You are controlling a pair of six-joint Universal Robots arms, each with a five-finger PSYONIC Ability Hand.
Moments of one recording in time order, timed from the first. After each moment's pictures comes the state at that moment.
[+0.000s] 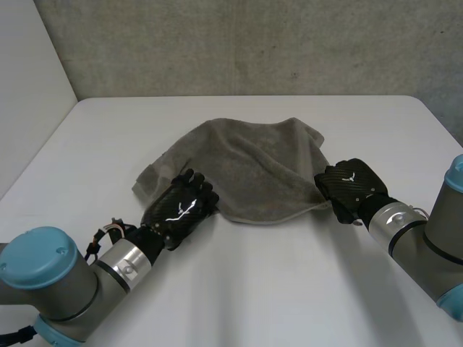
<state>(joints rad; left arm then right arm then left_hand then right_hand) 4.35 -2.06 -2.01 4.02 -1.02 4.02 1.84 -1.21 1.76 -0.26 1.25 2.59 0.53 0.52 0.53 0.53 0.53 1.34 1.33 1.34 1.33 1.17</state>
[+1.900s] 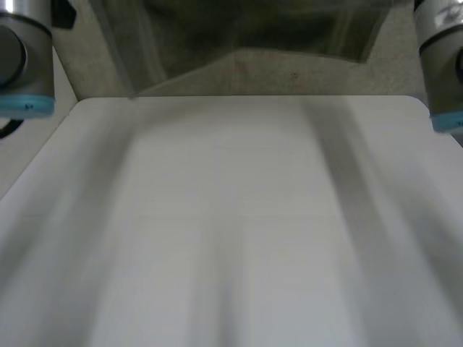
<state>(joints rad) 4.45 -2.07 -0.86 3.66 -1.57 2.76 1.87 -1.14 0.97 -0.48 1.44 2.57 1.46 1.49 1.55 1.51 1.48 1.34 1.33 1.34 1.34 1.17</state>
